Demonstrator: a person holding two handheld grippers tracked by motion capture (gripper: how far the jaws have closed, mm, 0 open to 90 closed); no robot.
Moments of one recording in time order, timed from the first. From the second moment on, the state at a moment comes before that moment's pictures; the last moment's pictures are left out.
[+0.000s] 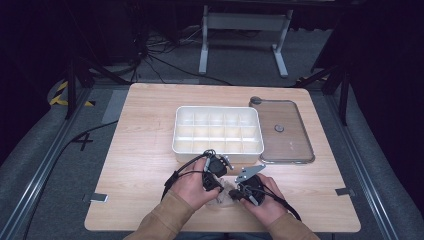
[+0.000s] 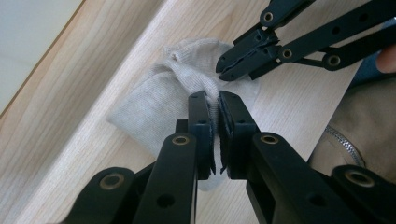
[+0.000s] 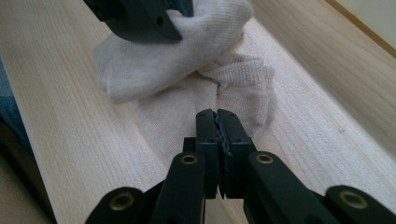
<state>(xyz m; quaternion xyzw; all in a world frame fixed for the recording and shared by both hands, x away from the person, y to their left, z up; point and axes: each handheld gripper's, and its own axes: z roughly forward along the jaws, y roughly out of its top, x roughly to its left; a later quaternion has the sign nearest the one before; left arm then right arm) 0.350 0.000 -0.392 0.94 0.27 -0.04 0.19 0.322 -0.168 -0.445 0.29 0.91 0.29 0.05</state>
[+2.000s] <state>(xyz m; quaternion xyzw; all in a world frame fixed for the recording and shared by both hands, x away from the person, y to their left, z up) 0.337 0.041 -0.382 0.92 0.31 -0.02 0.23 0.325 -0.149 -0.410 0.25 0.91 0.32 0.06</state>
